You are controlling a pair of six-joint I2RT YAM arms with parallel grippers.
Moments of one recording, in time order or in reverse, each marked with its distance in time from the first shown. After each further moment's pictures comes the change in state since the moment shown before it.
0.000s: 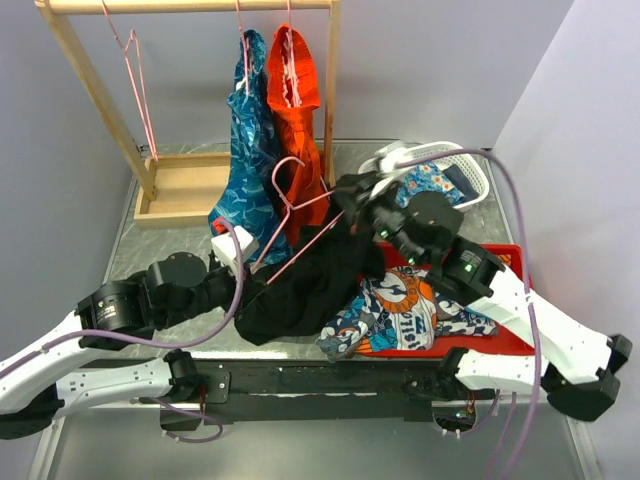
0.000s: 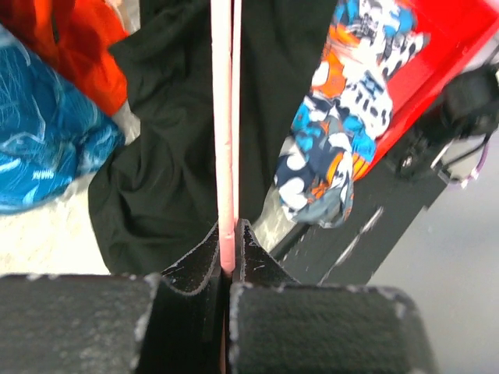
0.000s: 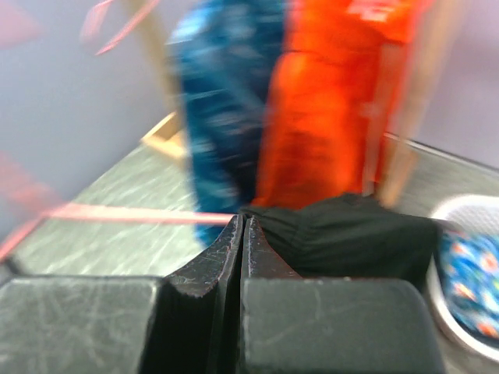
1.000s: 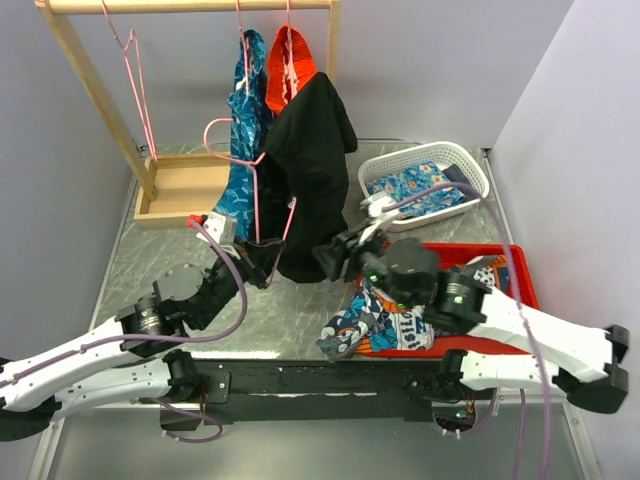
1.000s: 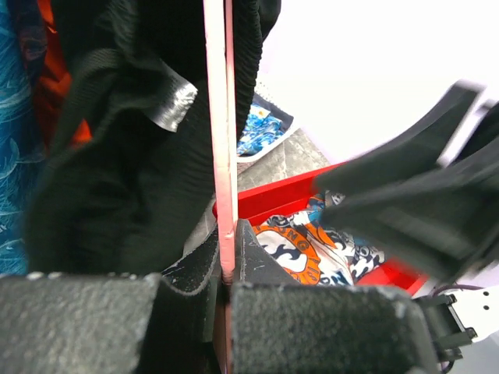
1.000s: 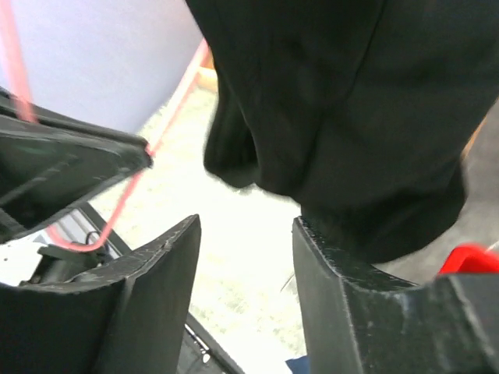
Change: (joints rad) left arm -0.007 -0.064 -0.328 0.779 -0.297 -0.075; right arm 0.266 -0.098 -0.190 -0.043 0.143 0.222
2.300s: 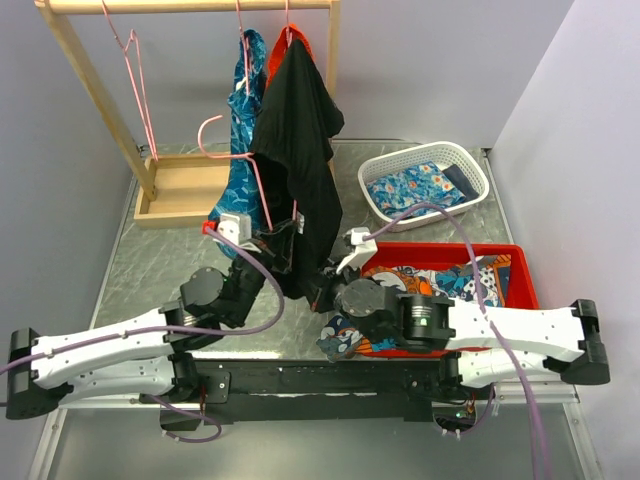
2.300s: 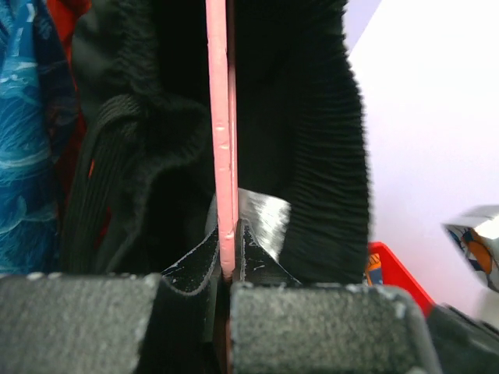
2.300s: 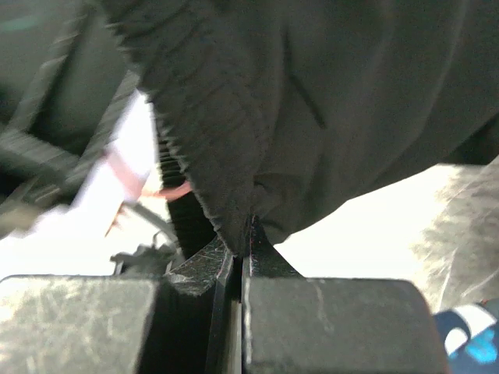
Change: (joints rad) left arm -0.075 0.190 -0.065 0.496 -0.262 0.166; right arm 0.265 0.145 -0.072 0.048 0.307 0.434
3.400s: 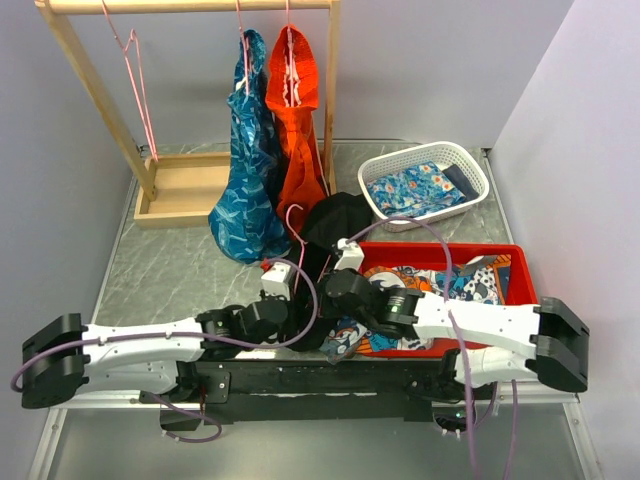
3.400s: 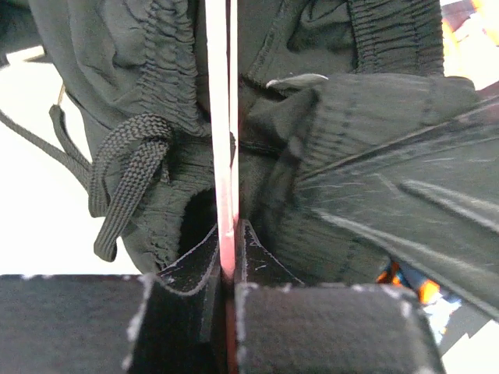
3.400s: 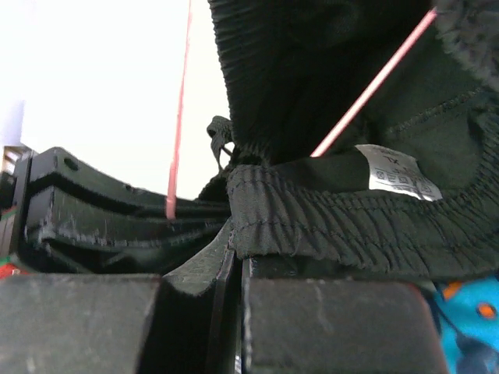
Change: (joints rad) left arm -0.003 0.144 -0.295 -0.437 0.320 -0.572; right arm -0.226 0.104 -0.205 -0.032 -0.335 0.123
